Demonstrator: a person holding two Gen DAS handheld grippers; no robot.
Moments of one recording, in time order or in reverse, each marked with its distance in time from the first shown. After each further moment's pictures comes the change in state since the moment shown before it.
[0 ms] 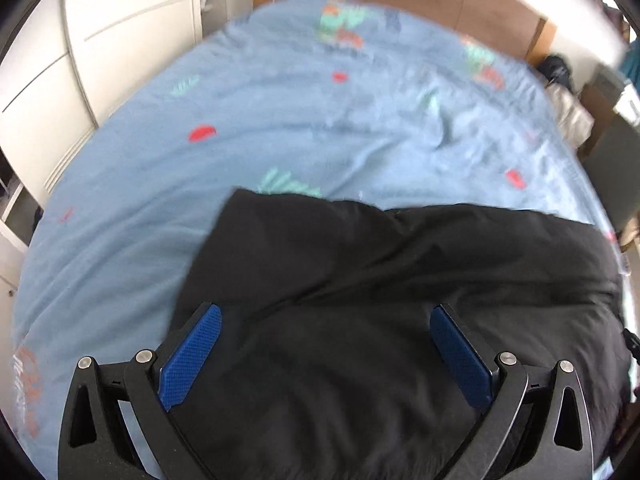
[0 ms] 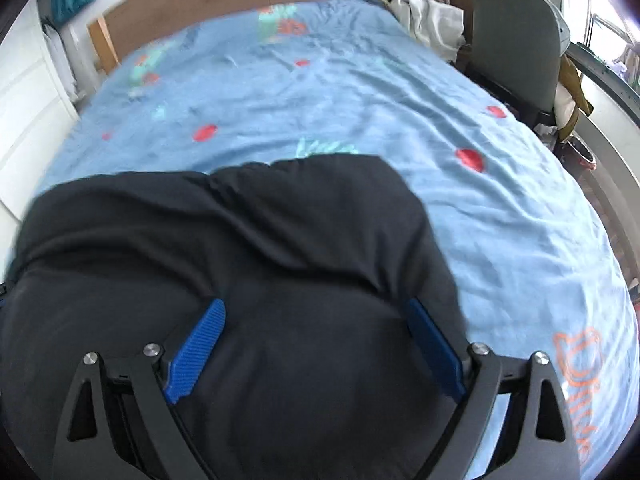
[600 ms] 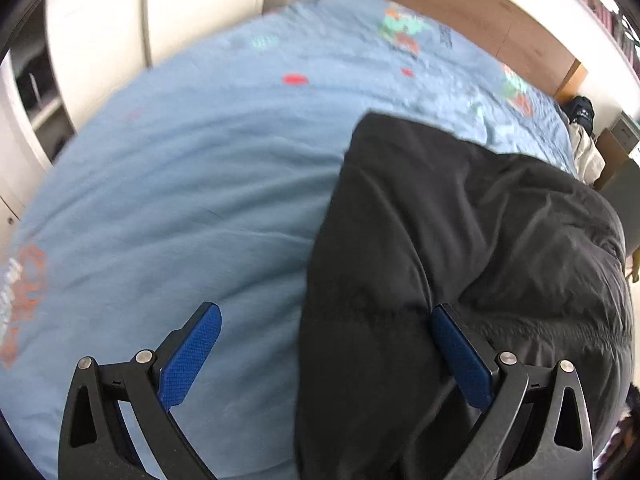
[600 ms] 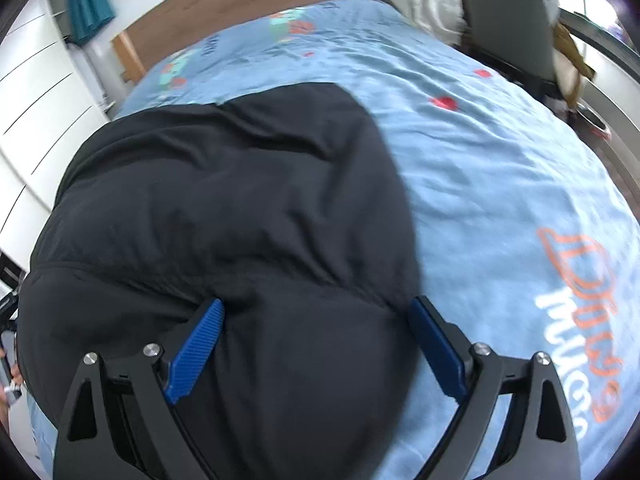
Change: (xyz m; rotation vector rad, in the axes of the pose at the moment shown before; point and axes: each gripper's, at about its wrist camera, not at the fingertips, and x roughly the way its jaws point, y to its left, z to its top) left arm -0.033 0.089 -0.086 -0.169 -0.009 0.035; right arm -0.038 -0.048 -0.082 0.061 0.037 0.063
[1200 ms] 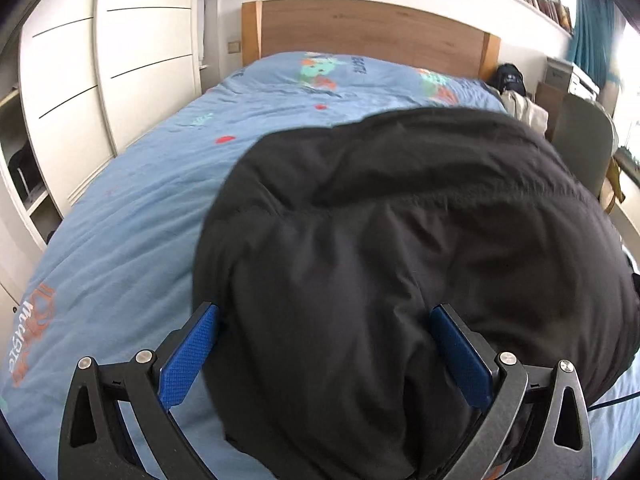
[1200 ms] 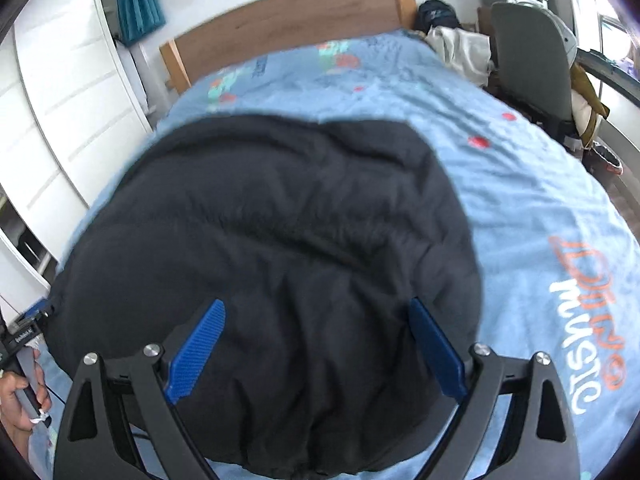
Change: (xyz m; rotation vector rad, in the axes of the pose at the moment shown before) left arm -0.028 -0.078 -0.088 0.278 -0.209 -0.038; right arm -0.033 0.065 -0.046 -0.115 -0.101 0.082
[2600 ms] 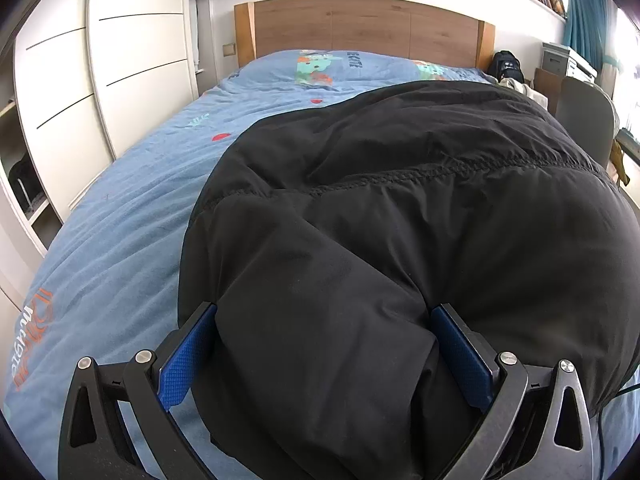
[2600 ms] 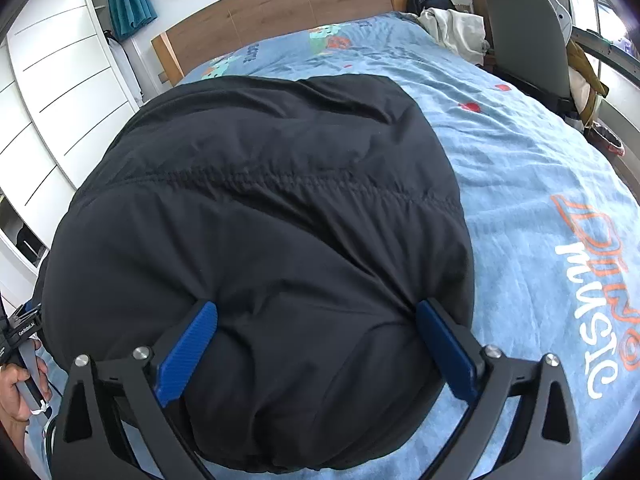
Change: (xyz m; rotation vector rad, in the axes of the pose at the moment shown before) left arm 0.002 -0.012 -0.014 0.040 0.000 0.029; right arm 0.006 -0.036 -0.026 0.032 0.023 0.023
